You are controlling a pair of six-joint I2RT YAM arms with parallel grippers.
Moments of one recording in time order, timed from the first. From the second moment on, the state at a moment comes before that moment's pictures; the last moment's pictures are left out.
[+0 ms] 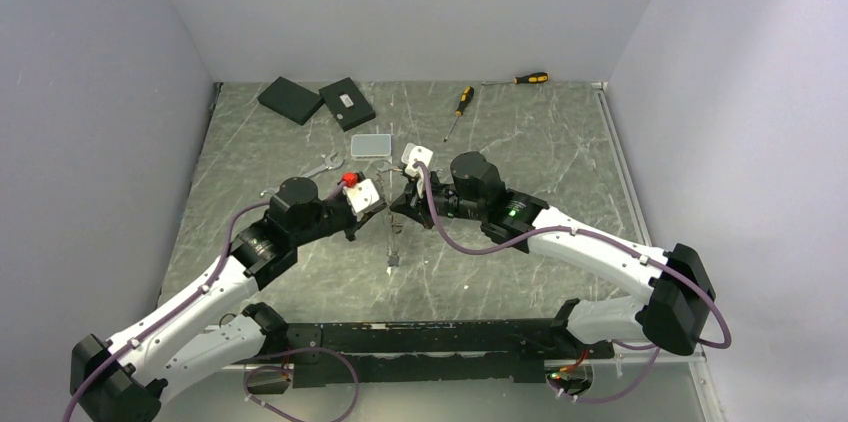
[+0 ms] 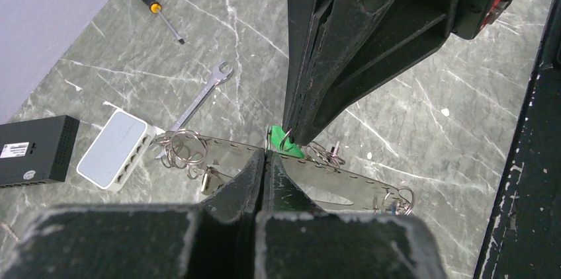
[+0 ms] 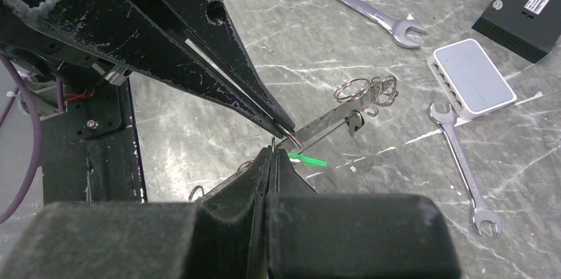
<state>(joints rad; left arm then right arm) -0.68 0.83 0.66 -0.09 0.33 0.30 0.91 1.27 0.95 0.00 -0.34 -0.09</state>
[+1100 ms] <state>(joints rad) -0.68 0.85 0.66 -0.10 0.31 0.30 0.91 1.28 0.95 0.05 -0.29 -0.10</state>
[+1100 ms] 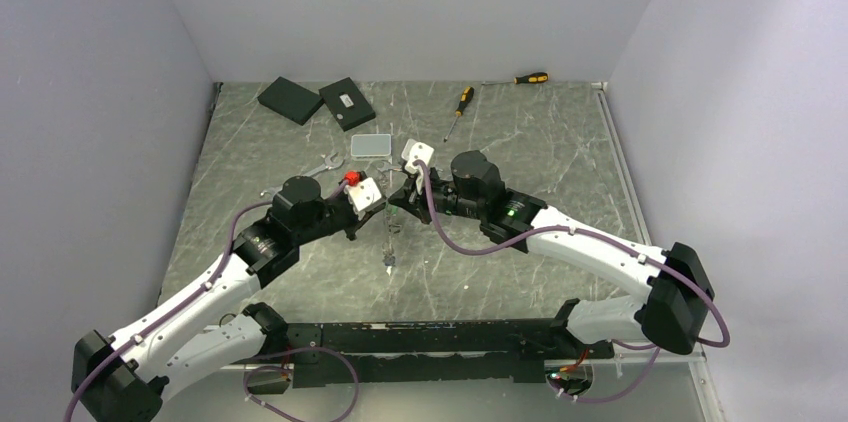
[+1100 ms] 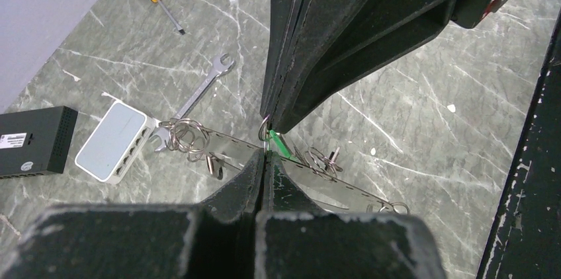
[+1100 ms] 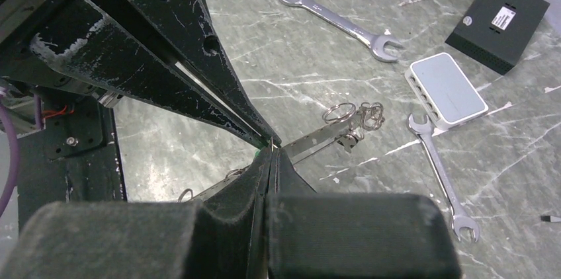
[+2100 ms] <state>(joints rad) -0.68 0.84 0.66 -0.09 0.29 0.29 0.91 1.32 0.95 0.06 -0.26 -0.10</state>
